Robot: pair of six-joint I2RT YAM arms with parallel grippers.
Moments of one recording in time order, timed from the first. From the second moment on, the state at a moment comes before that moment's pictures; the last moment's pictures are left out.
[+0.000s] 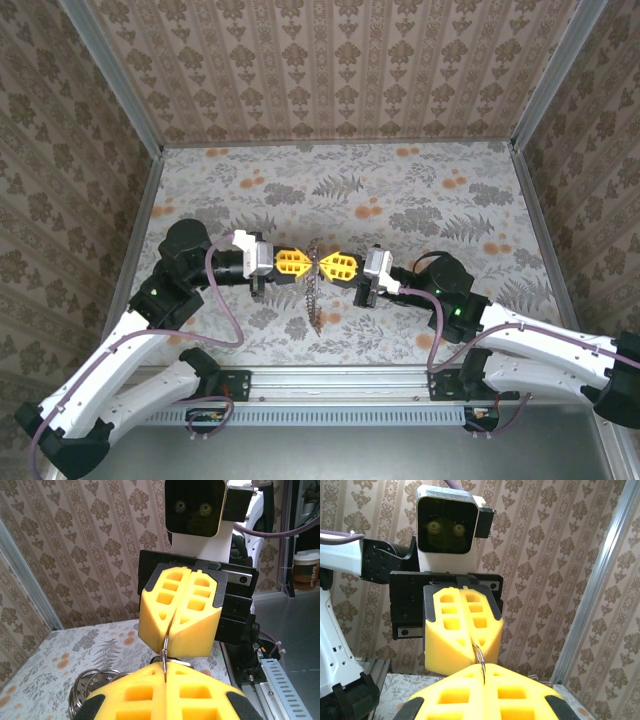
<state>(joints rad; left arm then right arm) -0.72 0.77 0.90 -0.19 0.88 0.26 1.00 0.93 0.66 0.54 -0.26 -0.22</state>
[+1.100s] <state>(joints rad) -0.72 0.74 0.90 -0.18 0.87 0.26 0.98 0.87 0.67 0.47 -0.19 -0.15</state>
